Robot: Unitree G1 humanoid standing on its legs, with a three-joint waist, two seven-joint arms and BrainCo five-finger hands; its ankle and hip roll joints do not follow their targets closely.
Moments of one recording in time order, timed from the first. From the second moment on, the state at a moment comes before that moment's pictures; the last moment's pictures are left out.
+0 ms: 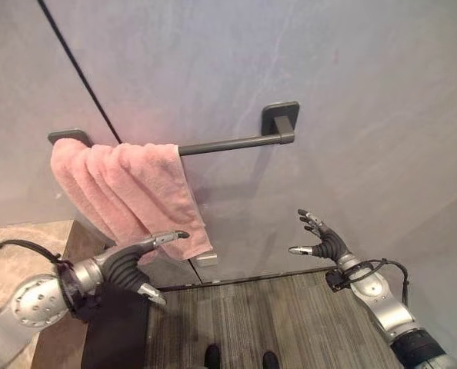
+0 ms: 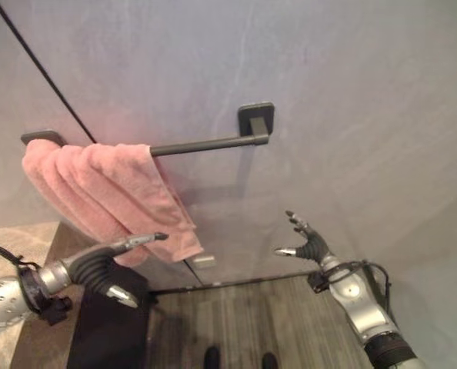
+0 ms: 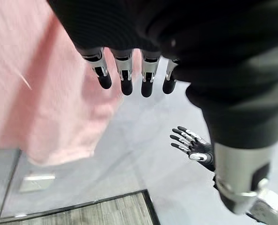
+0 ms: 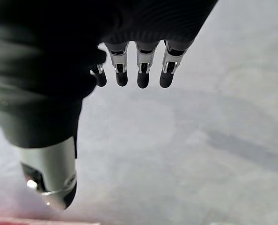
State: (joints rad) left arm 0.39 1.28 0.09 -0.45 -0.29 -0.24 -0.31; right arm -0.10 -0.63 0.30 0.21 0.14 -0.22 0.03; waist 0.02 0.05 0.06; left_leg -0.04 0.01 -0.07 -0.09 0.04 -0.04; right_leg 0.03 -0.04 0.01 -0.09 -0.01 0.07
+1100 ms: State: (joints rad) left arm 0.30 1.19 0.18 0.10 -0.45 -0.28 -0.18; right arm -0.41 -0.62 0.54 0.12 0.15 -0.18 0.10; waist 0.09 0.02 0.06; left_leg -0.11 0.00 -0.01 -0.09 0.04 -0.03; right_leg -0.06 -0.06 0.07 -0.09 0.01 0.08
